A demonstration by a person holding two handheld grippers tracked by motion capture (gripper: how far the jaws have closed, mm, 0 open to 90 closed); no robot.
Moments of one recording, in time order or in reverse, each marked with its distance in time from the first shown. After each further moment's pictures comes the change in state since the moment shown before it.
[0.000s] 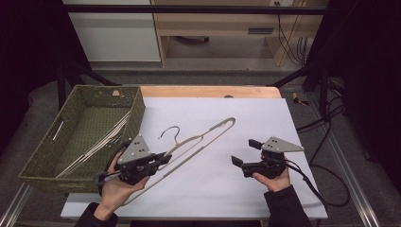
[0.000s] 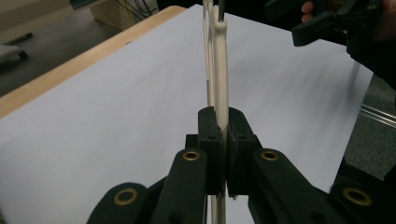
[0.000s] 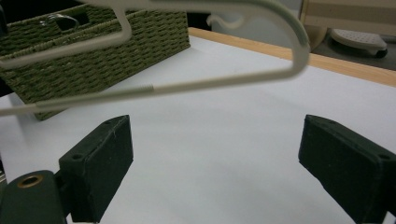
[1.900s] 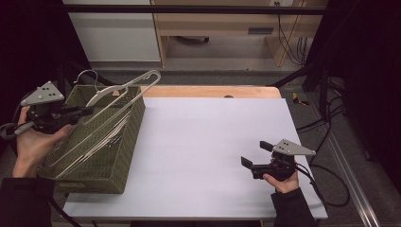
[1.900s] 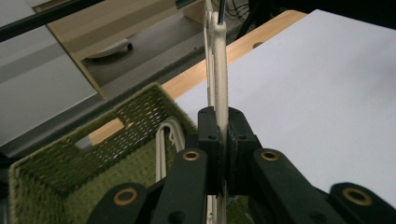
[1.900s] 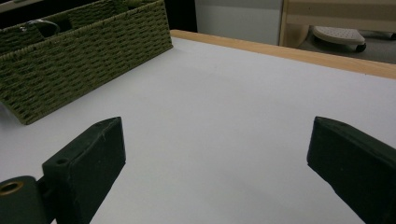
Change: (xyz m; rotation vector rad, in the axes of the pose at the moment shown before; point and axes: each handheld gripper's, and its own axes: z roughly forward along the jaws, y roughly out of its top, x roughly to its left) left arm 0.161 0.008 -0.123 0.044 0.299 -0.032; right arm -0.015 -0.012 -0.017 -0.018 -0.048 0.047
